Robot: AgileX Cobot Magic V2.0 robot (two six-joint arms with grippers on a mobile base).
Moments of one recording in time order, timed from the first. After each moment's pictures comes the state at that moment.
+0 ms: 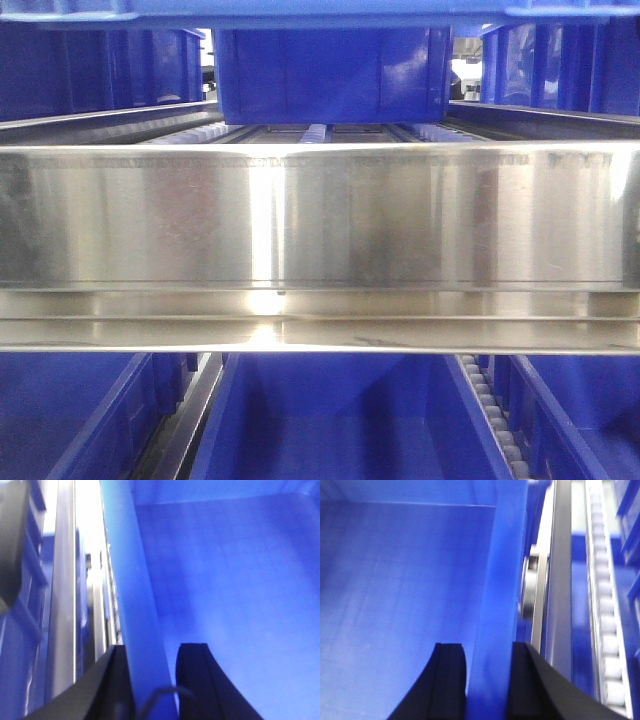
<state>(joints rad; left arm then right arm) -0.33 1.71 -2.15 0.11 1.19 -0.21 0.17 1.66 -2.09 0.05 1.16 0.13</state>
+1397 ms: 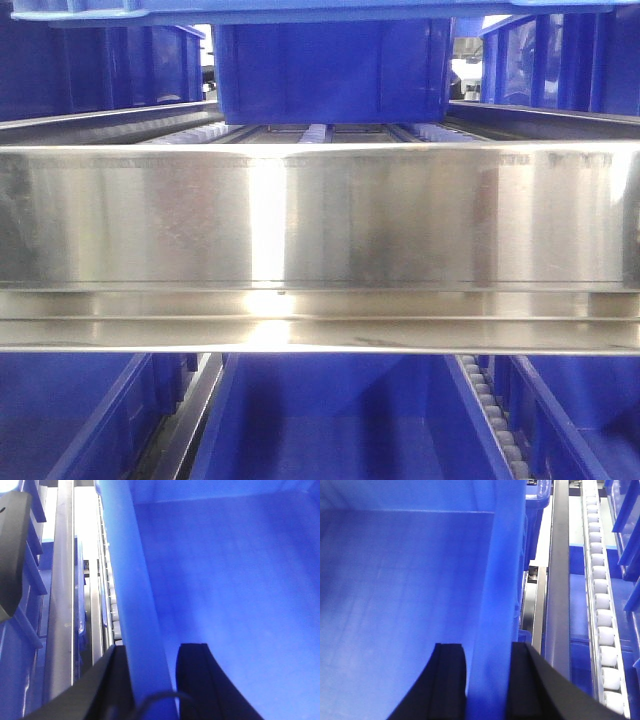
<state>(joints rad) -0.33 1.70 -2.15 0.10 1.18 -0.21 0.17 1.66 -2.09 0.05 1.14 0.13</state>
